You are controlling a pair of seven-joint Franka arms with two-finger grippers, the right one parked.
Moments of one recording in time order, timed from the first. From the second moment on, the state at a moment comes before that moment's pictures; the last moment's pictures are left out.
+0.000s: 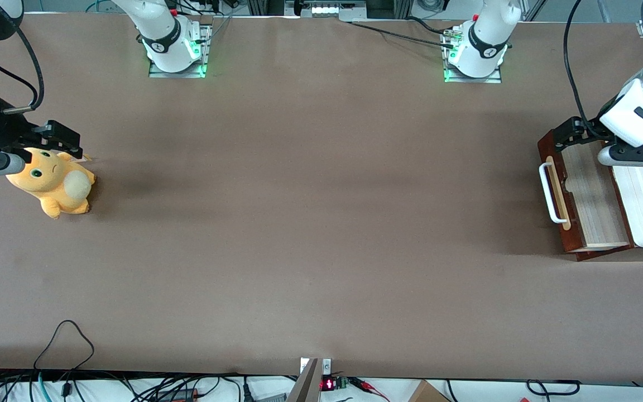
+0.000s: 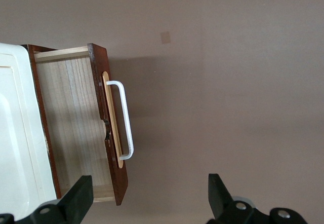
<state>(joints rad) -0.06 -0.02 0.01 -1.73 0.06 1.67 0.01</state>
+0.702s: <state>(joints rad) -0.06 -0.03 0.02 -1.73 0.02 1.68 0.01</state>
